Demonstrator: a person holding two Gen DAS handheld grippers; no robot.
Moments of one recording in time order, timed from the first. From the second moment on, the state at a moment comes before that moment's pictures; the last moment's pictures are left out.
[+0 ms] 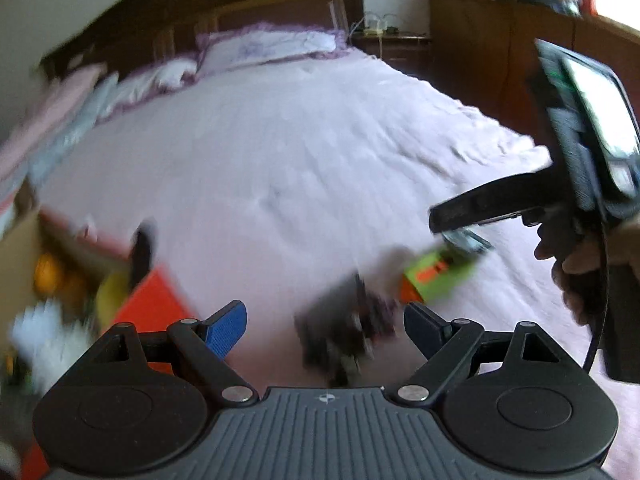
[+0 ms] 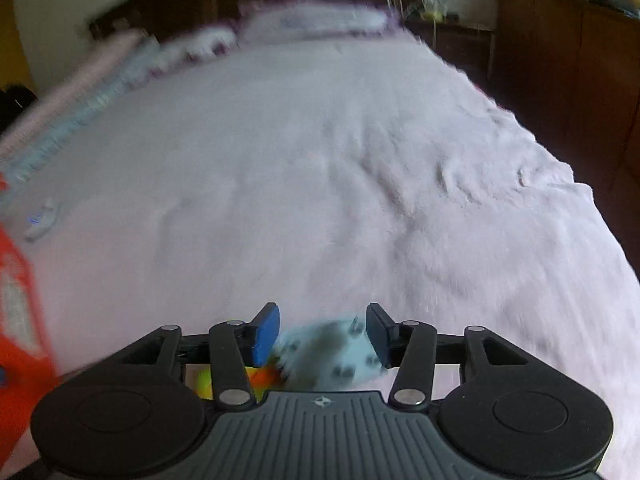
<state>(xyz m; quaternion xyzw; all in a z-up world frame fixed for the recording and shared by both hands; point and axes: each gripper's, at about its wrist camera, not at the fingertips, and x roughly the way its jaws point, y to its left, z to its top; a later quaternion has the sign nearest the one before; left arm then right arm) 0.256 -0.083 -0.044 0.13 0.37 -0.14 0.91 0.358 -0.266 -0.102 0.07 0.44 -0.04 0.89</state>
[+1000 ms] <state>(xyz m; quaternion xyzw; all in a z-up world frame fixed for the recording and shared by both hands) 0.110 -0.060 -0.071 -0.04 0.49 -0.30 0.81 0.113 -0.269 -0.115 0.17 0.51 0.08 0.84</state>
